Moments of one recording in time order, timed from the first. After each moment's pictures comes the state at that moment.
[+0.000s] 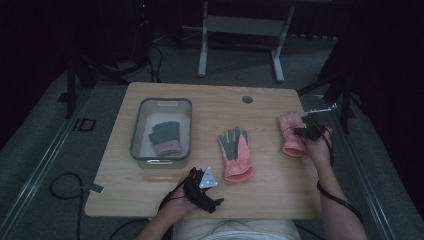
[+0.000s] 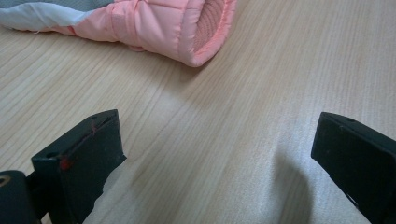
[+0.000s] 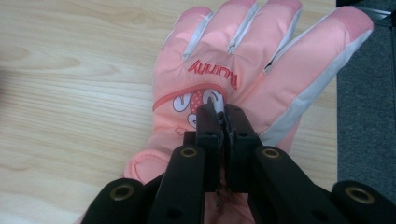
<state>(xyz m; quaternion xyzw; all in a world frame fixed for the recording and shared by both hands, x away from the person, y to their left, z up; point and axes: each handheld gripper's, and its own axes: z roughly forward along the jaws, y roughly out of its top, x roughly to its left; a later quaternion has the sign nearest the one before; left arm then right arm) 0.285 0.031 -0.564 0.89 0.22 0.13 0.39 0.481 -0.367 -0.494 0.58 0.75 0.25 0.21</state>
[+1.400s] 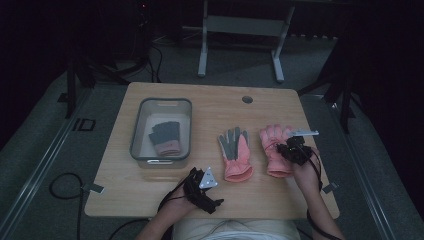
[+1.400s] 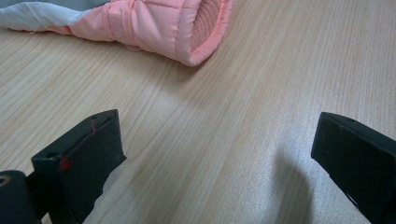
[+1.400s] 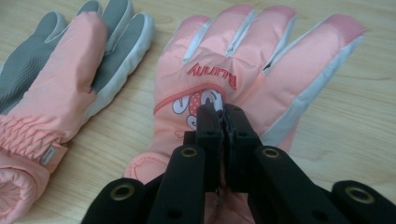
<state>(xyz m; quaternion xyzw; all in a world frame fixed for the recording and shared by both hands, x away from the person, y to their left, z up) 0.284 0.031 -0.564 0.89 0.21 0.12 0.39 0.385 -0.297 -0.492 0.51 0.77 0.30 0.22</state>
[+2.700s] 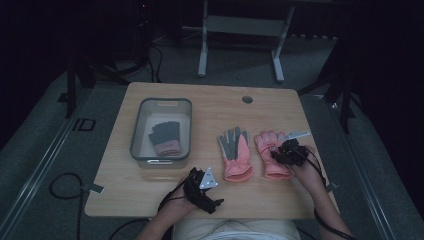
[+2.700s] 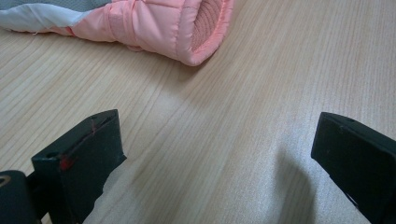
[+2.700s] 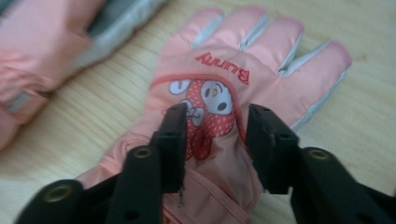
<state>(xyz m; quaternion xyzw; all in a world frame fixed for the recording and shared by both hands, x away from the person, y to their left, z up) 0.284 0.031 -0.564 0.89 0.21 0.13 0.39 0.398 -0.300 -0.517 0.44 0.84 0.26 0.19</state>
